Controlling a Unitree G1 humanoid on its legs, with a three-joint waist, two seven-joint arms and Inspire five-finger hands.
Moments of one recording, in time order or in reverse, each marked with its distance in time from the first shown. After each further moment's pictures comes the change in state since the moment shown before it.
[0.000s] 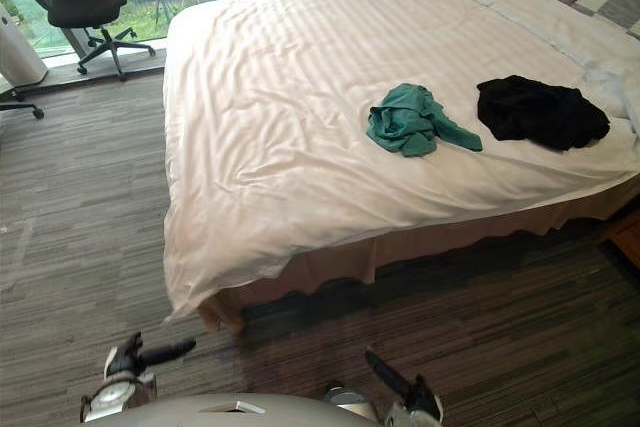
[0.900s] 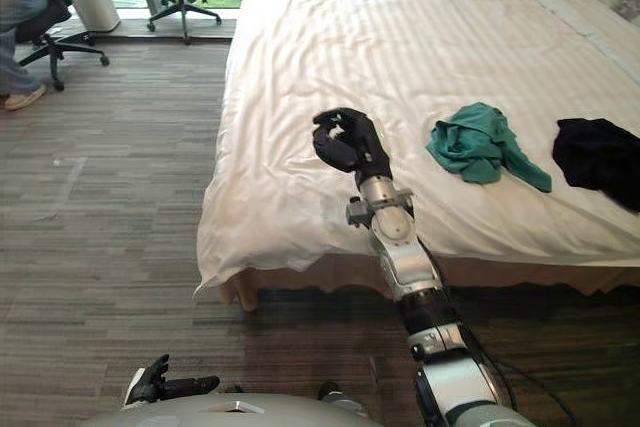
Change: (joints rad) left arm 0.074 0.039 -0.345 0.034 -0.009 -0.073 0.036; right arm -0.598 -0.243 0.589 -0.580 -0.057 -0.095 -0.001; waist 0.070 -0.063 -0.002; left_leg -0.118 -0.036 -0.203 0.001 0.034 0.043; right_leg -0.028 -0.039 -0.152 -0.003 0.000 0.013
